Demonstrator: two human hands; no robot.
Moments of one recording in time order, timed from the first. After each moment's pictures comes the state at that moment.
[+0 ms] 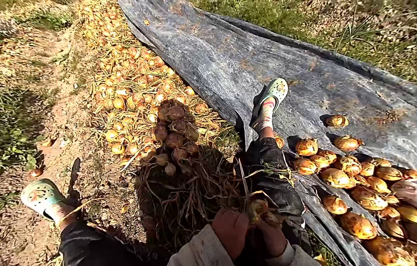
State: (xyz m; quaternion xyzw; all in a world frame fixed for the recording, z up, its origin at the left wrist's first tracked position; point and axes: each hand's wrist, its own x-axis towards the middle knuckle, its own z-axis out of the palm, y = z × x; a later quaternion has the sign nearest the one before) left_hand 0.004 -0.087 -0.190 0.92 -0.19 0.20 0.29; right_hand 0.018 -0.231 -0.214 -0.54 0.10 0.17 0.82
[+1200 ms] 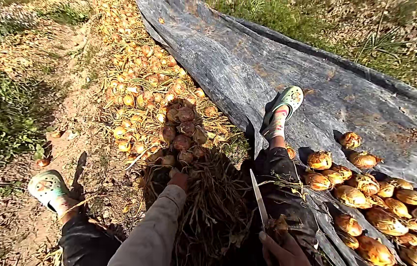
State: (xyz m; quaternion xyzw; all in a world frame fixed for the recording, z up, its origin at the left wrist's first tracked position) left_hand 0.118 0.072 -0.235 0.92 0.19 -0.33 0.11; right_hand 0.026 -0.249 -0.162 -0.67 0.07 0.26 0.70
